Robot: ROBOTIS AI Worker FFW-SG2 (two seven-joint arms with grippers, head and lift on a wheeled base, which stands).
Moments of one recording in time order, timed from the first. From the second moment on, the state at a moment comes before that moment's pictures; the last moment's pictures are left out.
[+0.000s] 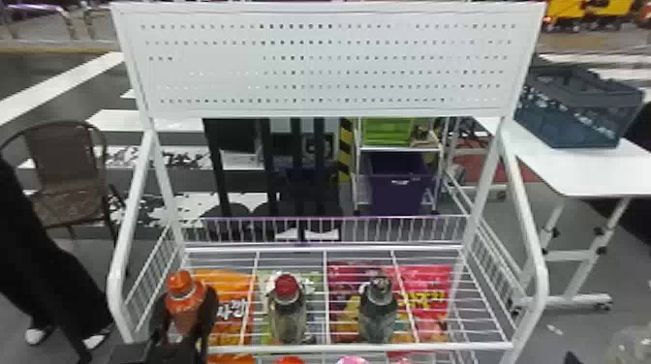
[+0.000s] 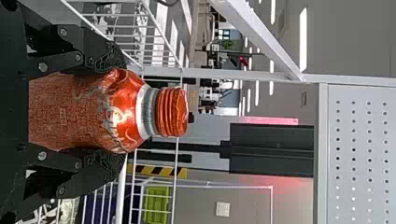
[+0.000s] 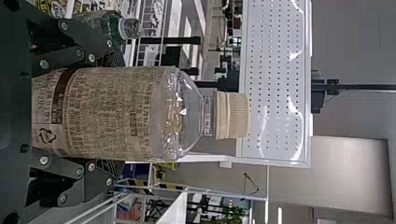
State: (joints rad) left arm 0.14 0.23 -0.20 -1.39 0.24 -0.38 0.27; right arm 0.95 0.00 -0.31 -2.46 -0.18 0.01 0.38
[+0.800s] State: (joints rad) left arm 0.57 0.28 -0.04 -2.14 0.24 0.05 0.28; right arm 0.94 0.00 -0.31 -2.48 -0.18 0.04 0.38
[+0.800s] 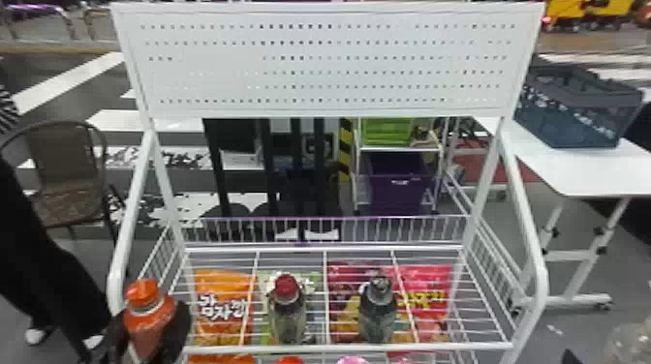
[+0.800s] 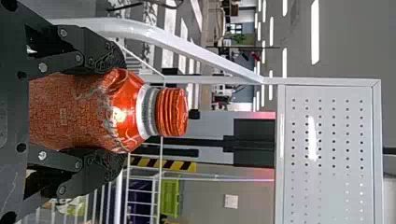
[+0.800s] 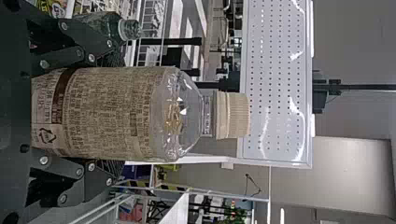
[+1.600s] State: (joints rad) left arm 0.87 0.27 0.06 -2.41 0.20 -0.01 0.23; right arm 0.95 0.00 -0.29 -2.49 -0.17 0.03 0.38
